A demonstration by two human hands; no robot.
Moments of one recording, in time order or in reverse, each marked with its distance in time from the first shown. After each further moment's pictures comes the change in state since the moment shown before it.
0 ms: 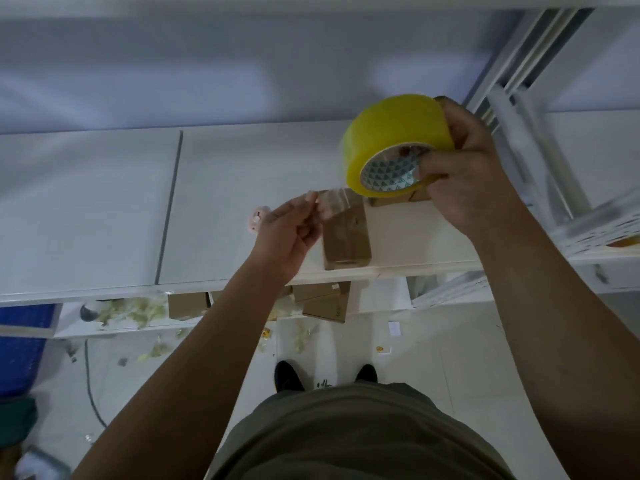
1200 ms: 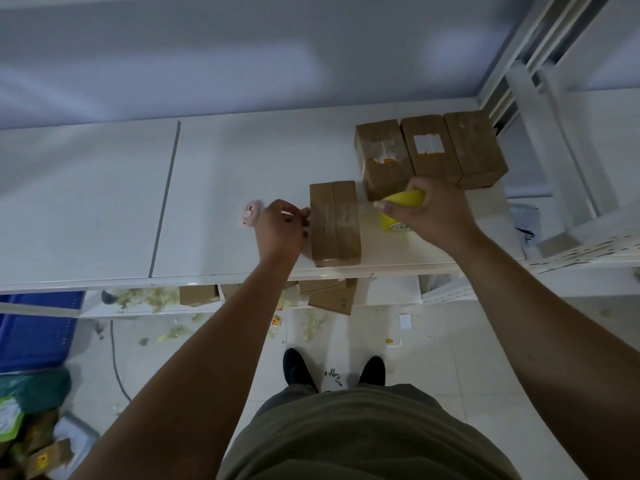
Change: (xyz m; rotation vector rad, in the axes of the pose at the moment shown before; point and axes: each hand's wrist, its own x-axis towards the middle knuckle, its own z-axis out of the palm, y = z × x) left_hand 0.058 -0.046 -0.013 0.996 0.604 0.255; right_hand -0.002 0.121 -0.075 -0.969 0.097 0.186
